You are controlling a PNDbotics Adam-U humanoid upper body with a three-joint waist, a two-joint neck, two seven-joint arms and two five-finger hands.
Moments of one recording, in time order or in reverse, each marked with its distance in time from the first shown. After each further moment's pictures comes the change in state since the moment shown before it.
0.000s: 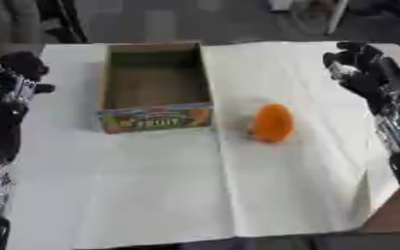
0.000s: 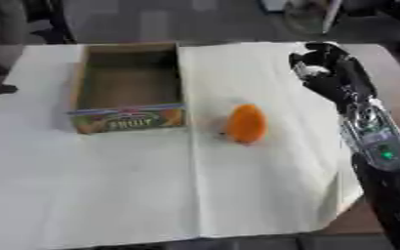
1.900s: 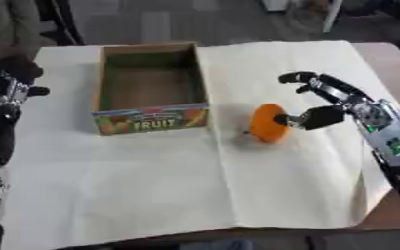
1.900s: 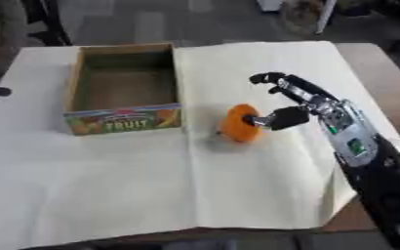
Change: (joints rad) left arm 0.000 0.000 0.000 0.000 0.000 0.001 -0.012; right arm -0.062 -0.024 0.116 0.102 0.597 -0.165 0.496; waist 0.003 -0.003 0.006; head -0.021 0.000
